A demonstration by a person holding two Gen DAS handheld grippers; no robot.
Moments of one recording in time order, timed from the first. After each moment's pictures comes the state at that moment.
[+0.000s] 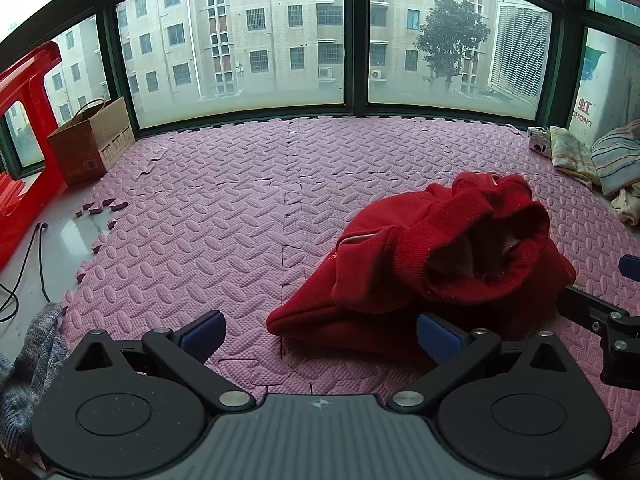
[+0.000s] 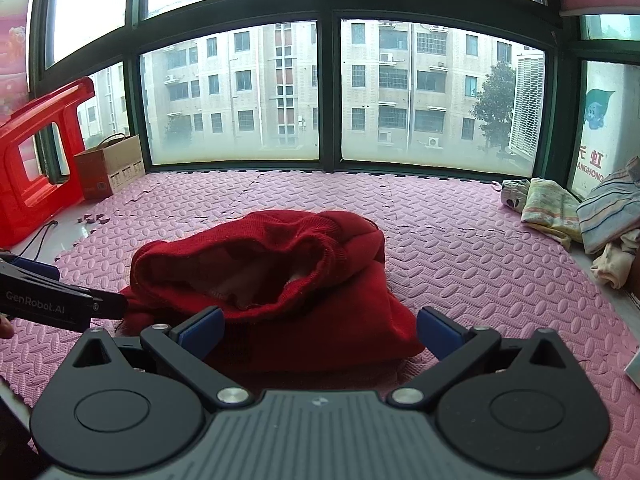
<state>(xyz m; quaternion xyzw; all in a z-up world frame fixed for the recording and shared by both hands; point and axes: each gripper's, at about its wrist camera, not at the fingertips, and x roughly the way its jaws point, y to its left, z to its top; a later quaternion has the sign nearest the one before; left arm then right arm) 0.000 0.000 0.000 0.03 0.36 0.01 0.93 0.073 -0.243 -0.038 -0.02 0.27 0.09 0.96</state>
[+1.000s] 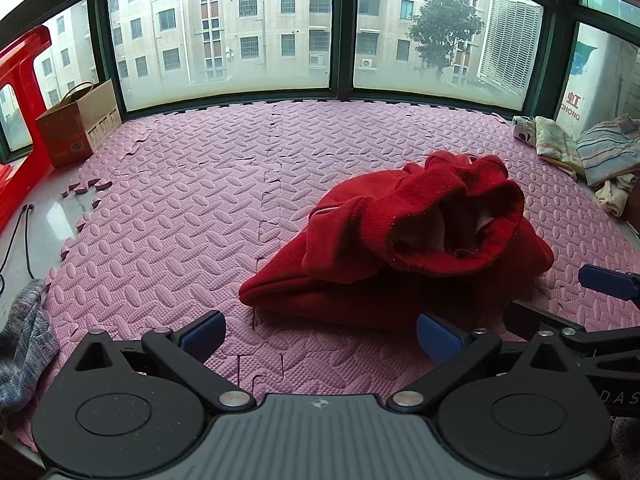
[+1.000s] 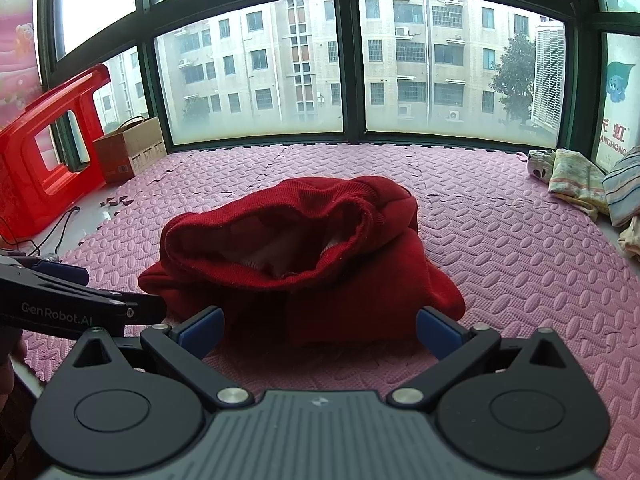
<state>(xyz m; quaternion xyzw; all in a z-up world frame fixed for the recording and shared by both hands) -0.008 -0.011 -0.003 0.01 0.39 -0.02 0.92 0.073 -0.236 -0.048 0.00 0.31 0.13 0.94</state>
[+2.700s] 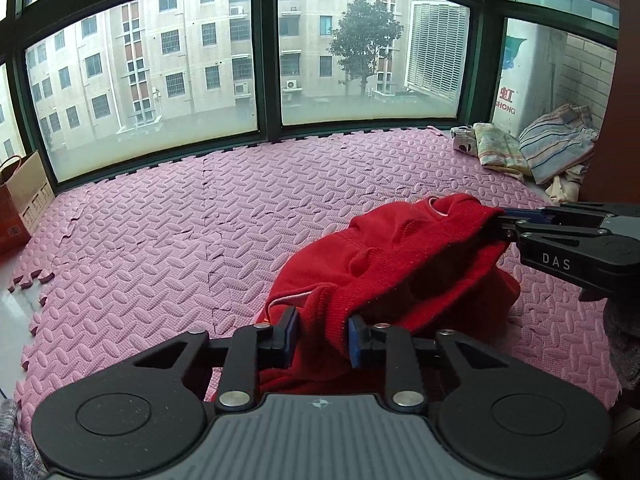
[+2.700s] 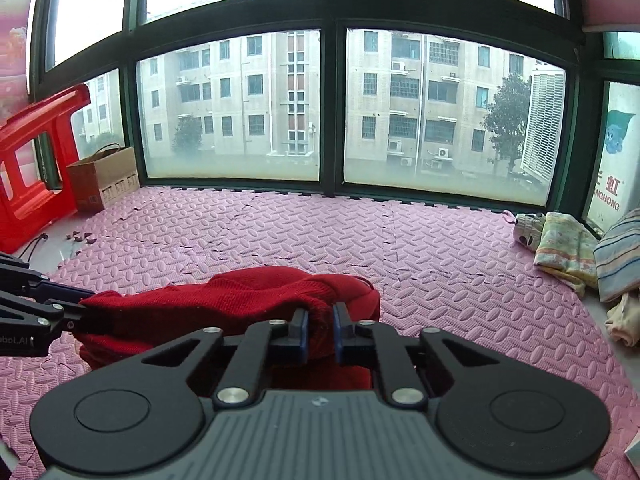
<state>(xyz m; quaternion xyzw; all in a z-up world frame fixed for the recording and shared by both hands) 0.032 -0.015 0.029 0.06 0.34 -0.13 0.93 0.133 -0.250 -0.014 -0.03 0.25 0.11 0.96</state>
